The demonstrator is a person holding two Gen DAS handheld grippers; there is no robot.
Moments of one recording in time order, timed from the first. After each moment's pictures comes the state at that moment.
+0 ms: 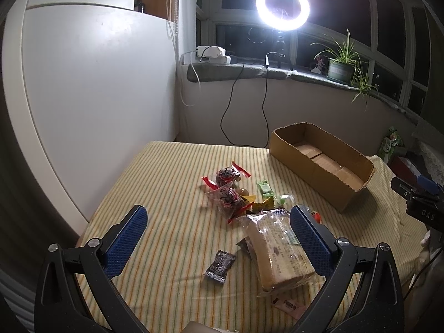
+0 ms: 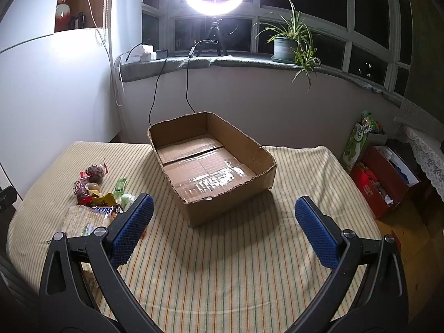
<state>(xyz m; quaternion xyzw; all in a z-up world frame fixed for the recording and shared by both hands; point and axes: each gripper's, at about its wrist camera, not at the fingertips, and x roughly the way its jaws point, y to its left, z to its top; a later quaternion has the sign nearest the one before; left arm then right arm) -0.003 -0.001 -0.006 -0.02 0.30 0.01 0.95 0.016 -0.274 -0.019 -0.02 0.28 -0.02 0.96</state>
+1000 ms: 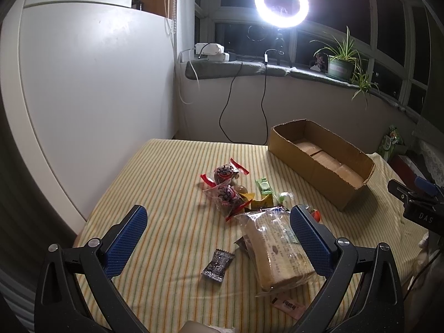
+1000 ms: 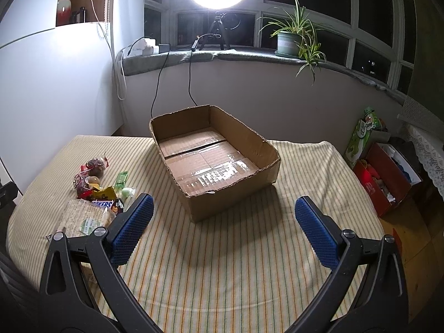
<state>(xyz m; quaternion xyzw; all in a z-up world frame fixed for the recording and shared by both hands) 0.000 -0.003 -0.009 -0.02 0.30 0.00 0.95 0.020 -0.270 -0.026 -0.02 0.30 -0.02 0.95</state>
